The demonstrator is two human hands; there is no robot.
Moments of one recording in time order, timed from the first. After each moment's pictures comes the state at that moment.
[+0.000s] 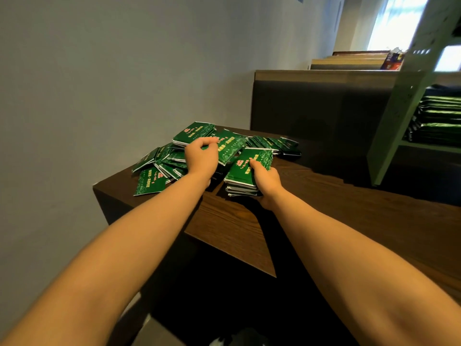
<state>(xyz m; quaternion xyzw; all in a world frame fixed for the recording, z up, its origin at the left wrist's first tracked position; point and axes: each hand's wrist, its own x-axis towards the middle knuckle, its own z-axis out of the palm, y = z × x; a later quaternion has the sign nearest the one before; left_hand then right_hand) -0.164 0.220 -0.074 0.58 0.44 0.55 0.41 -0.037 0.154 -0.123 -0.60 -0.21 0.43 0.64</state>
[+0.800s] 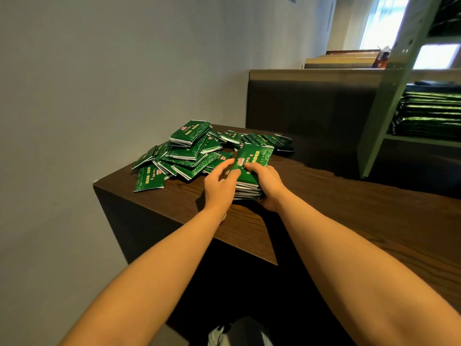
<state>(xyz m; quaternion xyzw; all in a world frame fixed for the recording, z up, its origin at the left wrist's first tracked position) -0.157 0.149 -0.127 0.59 0.36 0.52 0.50 -0.037 0.123 -0.127 -0.58 -0.24 0.45 0.63</state>
